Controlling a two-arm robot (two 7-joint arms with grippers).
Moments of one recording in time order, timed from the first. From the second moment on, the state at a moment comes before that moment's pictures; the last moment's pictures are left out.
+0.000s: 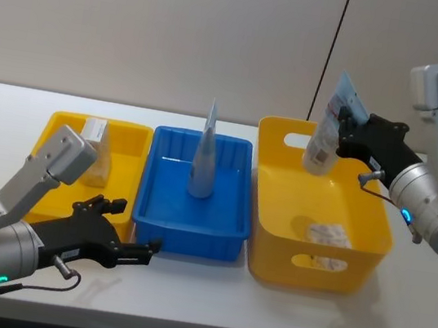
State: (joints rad) left arm -0.31 0.56 0.51 -1.70 -0.52 0.37 -0.41; right arm 0.37 0.33 -0.20 -1.61 0.22 0.35 0.19
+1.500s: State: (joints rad) left arm -0.31 0.56 0.51 -1.70 -0.52 0.37 -0.41; right arm 0.37 0.35 -0.20 -1.58 0.26 0.33 0.32
